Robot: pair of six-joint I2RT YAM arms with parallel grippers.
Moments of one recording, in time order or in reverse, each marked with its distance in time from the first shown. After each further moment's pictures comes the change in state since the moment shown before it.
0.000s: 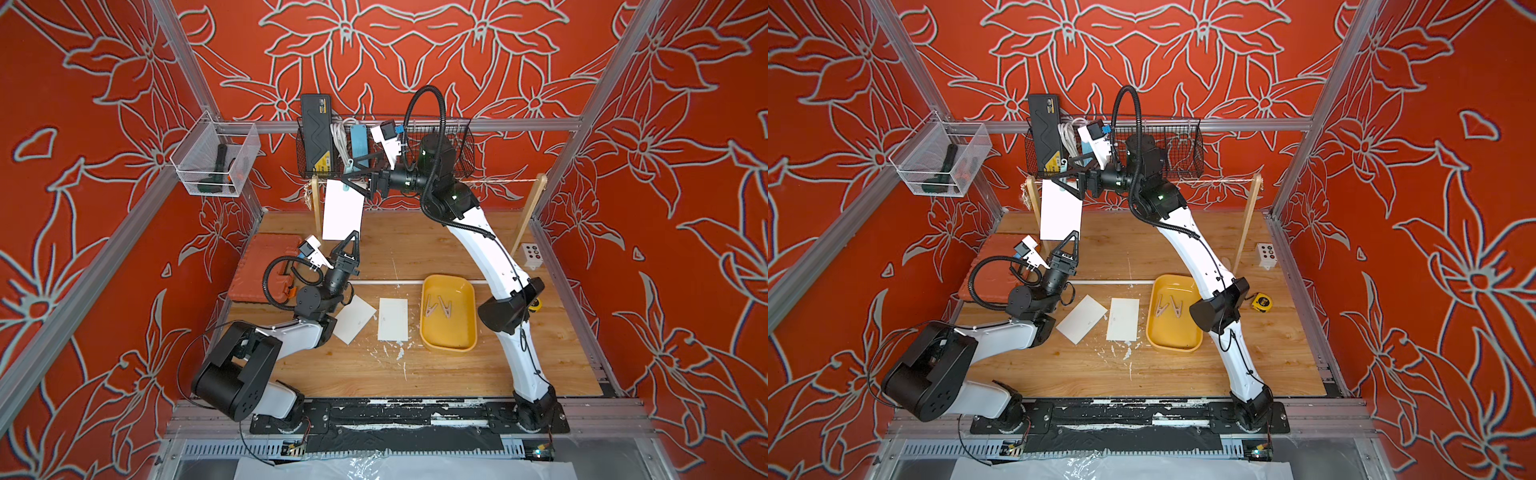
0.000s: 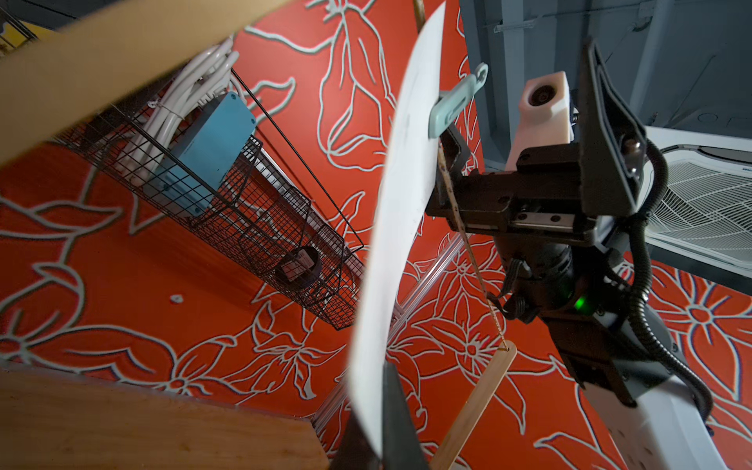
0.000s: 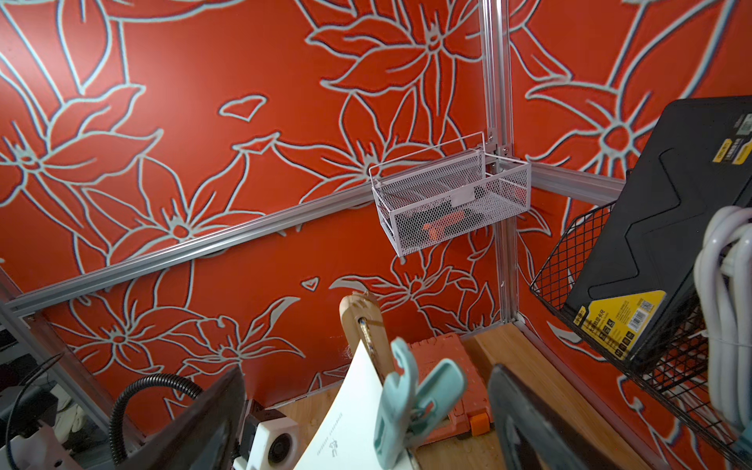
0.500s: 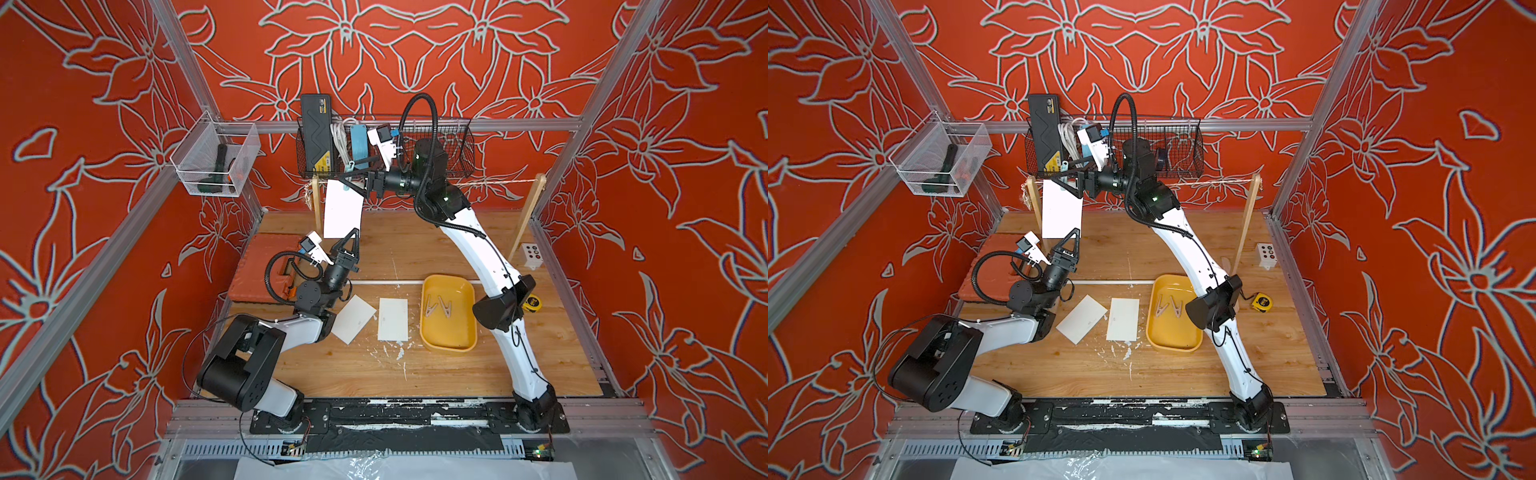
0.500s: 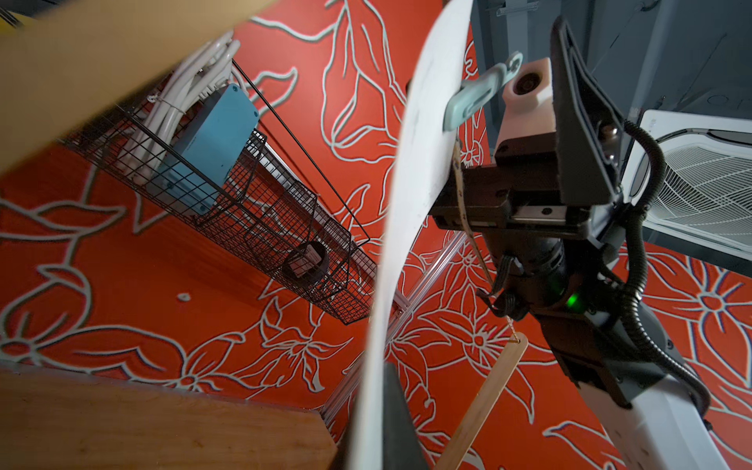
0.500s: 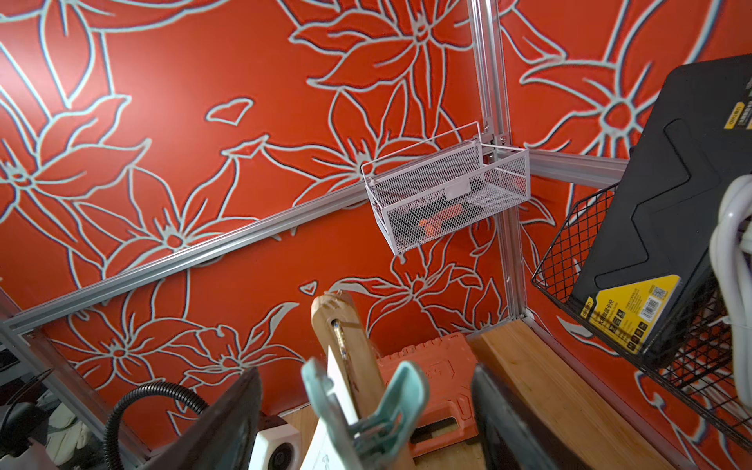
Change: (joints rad) left arm 0.041 0.048 0.032 -0.001 0.060 -0.007; right arm -0.002 0.053 0.013 0.074 -0.019 0.068
